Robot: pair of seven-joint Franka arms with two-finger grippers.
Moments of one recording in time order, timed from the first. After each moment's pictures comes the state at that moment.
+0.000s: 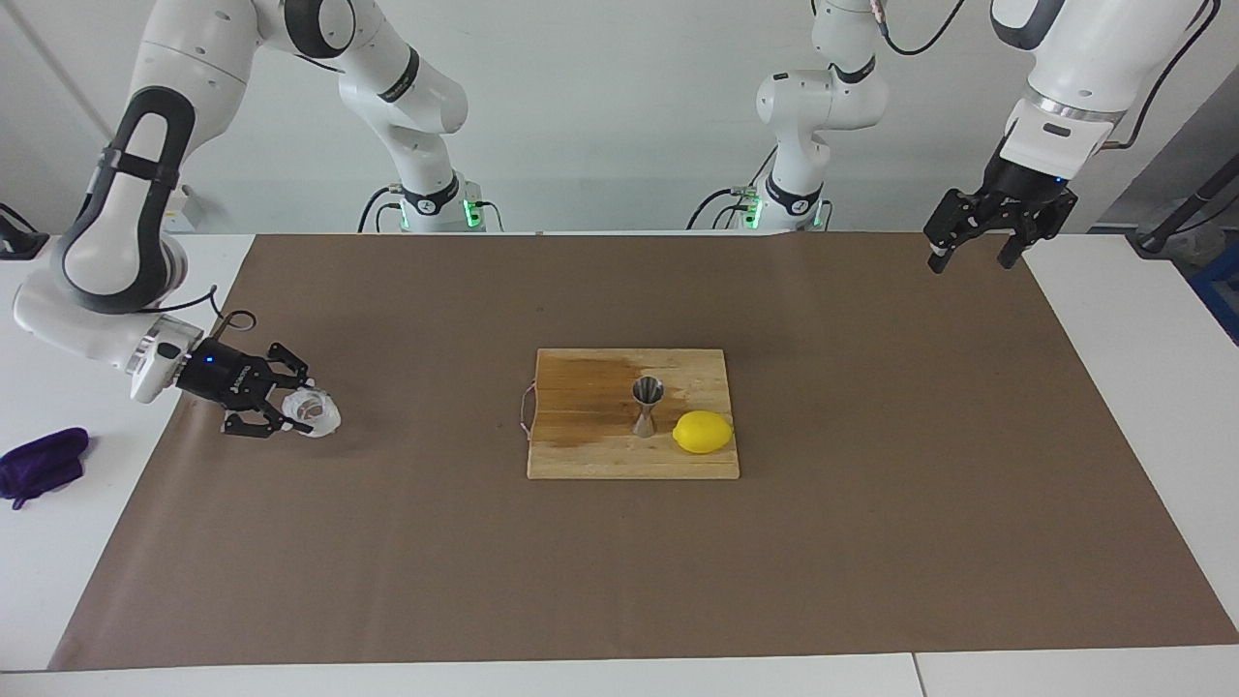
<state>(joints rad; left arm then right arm) -0.09 -0.03 0.03 -1.56 -0.03 1.66 -0.10 -0.34 0.36 -0.04 -1.80 0.93 1.79 -2.07</state>
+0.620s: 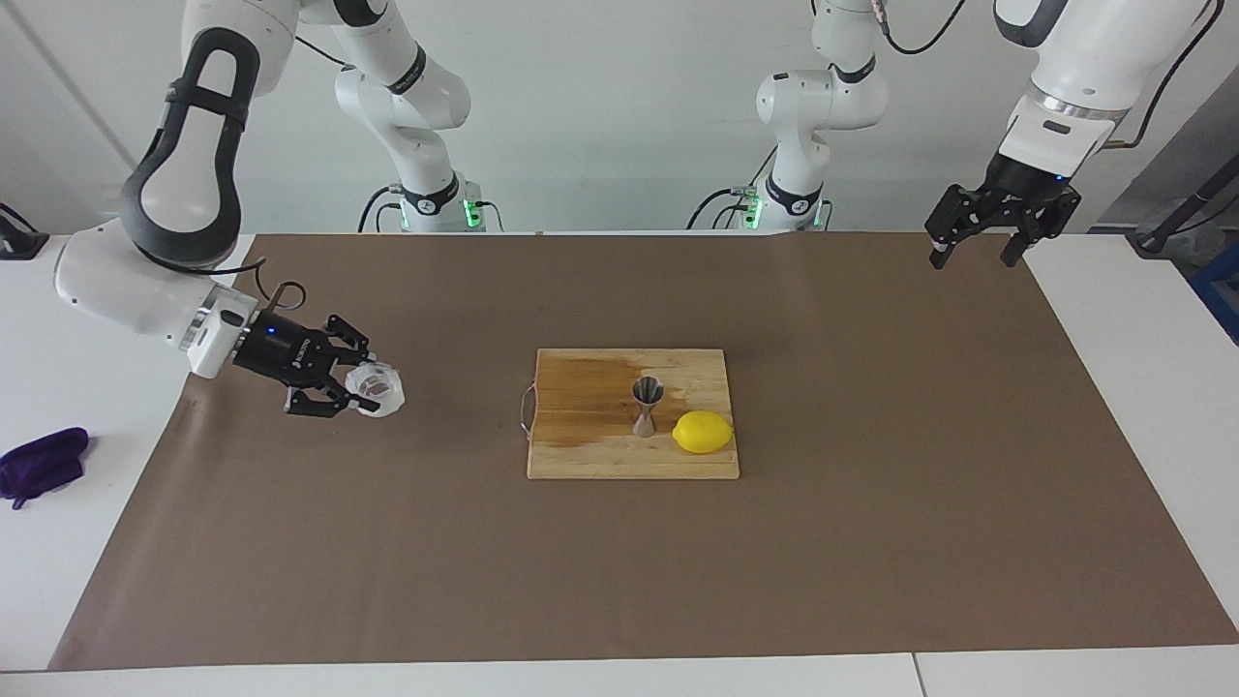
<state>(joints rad) -0.09 -0.03 0.03 -1.56 -0.03 1.65 -0.05 -0.14 0.26 -0.04 -1.80 0.93 1.83 -1.94</state>
